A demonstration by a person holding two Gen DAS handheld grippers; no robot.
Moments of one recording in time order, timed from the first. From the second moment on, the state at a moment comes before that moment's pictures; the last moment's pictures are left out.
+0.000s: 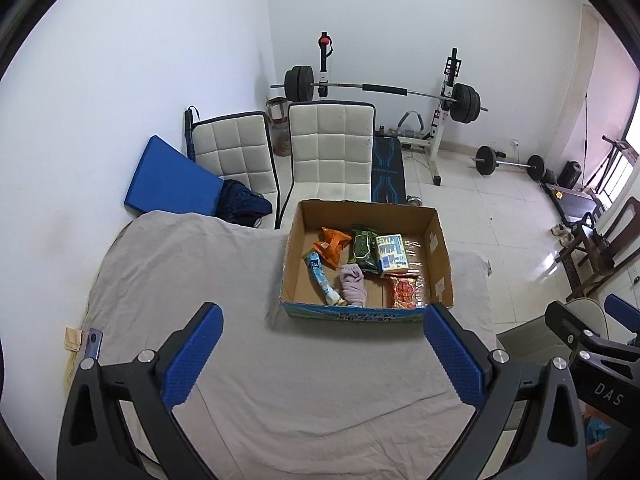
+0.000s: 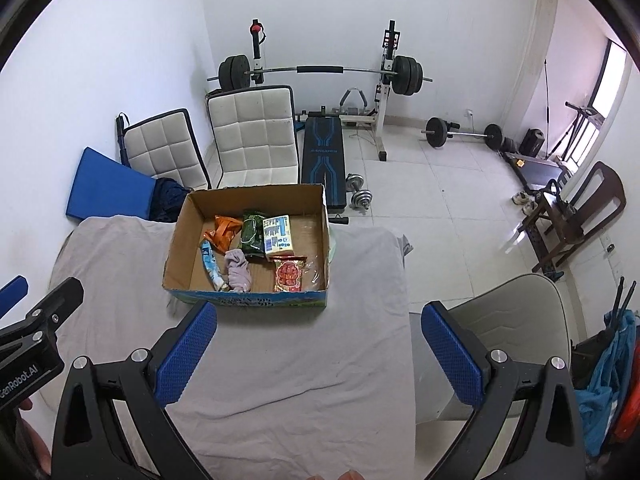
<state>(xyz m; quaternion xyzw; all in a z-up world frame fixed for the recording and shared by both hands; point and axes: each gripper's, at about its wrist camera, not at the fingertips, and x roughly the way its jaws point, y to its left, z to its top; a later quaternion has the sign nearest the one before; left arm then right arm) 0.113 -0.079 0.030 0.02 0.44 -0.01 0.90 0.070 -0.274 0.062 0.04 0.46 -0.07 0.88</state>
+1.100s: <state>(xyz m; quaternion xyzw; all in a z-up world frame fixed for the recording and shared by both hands) 0.127 -0.080 0.026 0.03 0.44 0.00 0.90 0.073 -0.271 0.067 0.03 0.46 -0.07 0.89</state>
